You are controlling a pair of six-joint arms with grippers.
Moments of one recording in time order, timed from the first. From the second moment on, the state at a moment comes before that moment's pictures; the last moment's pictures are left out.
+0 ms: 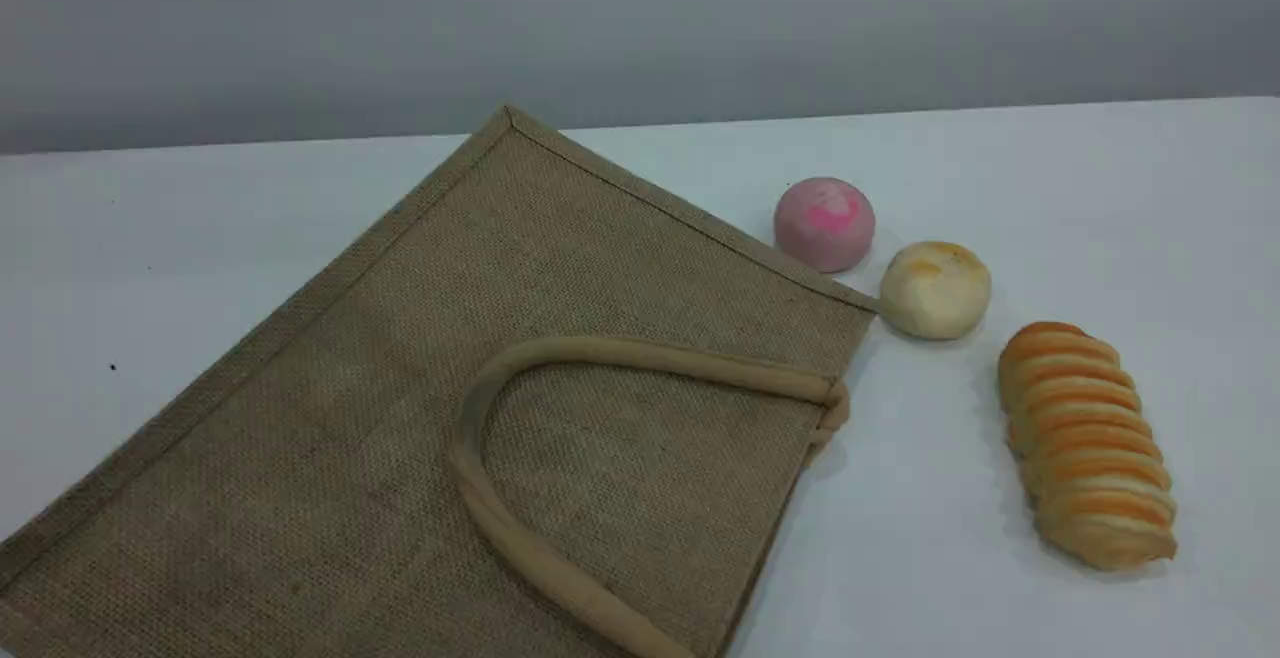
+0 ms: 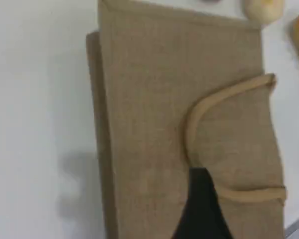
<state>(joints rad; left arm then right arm) -0.27 1.38 -1.34 -0.31 1.08 0.31 0.84 0.72 -1.16 -0.41 1.22 0.16</state>
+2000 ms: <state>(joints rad) -0.27 0.11 -0.51 -0.03 1.07 0.02 0.80 0.08 -0.51 -0.05 1.07 0.17</state>
